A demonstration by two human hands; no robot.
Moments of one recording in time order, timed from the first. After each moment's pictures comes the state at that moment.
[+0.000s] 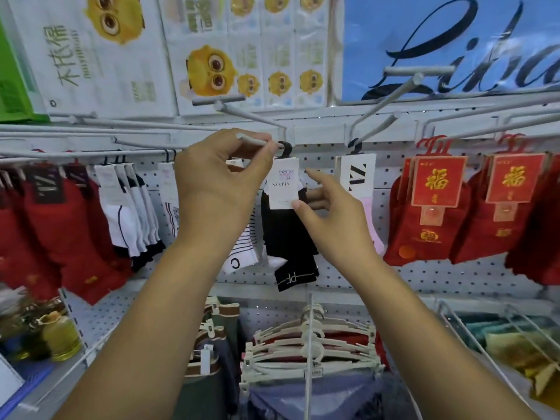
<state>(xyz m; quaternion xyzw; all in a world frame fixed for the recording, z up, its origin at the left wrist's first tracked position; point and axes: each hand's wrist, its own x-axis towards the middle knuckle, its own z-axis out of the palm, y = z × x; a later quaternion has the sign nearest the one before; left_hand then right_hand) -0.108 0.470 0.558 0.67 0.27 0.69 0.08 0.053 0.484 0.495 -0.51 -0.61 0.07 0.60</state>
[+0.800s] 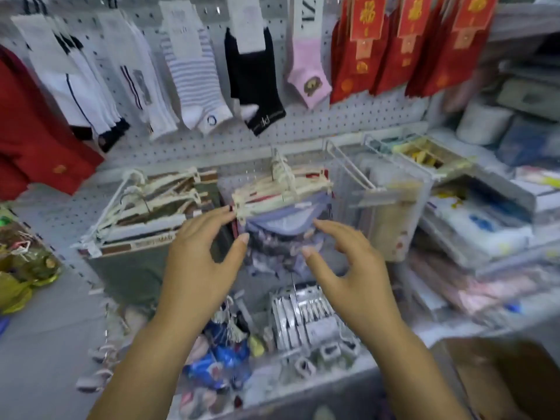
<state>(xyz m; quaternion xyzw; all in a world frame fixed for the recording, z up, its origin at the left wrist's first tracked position) -0.276 0.322 0.343 0.82 0.39 0.38 0.18 -0.097 0.195 0.310 -0.69 -0.50 0.08 0.52</state>
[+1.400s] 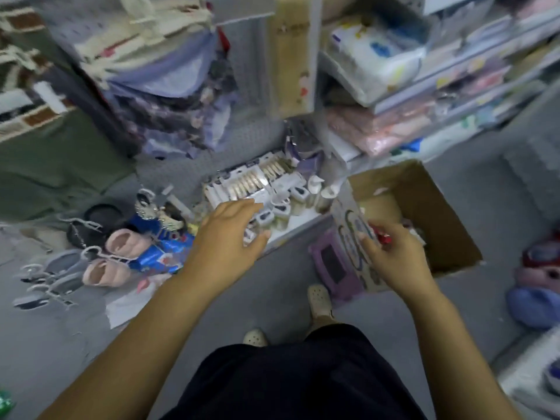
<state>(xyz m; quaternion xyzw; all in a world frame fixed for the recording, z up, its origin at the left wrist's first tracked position) -0.233 0.150 0.185 0.93 0.26 0.04 0.25 -0.048 -0.090 0.136 -0.89 -0.21 0.17 0.37</state>
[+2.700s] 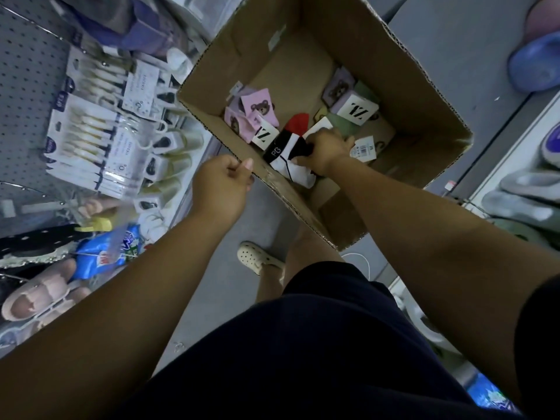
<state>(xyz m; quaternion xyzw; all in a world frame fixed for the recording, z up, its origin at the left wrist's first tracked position) 0.086 0.045 -0.047 0.79 0.37 -0.25 0.41 0.179 -0.132 -0.191 -0.88 -0.07 0.47 0.10</state>
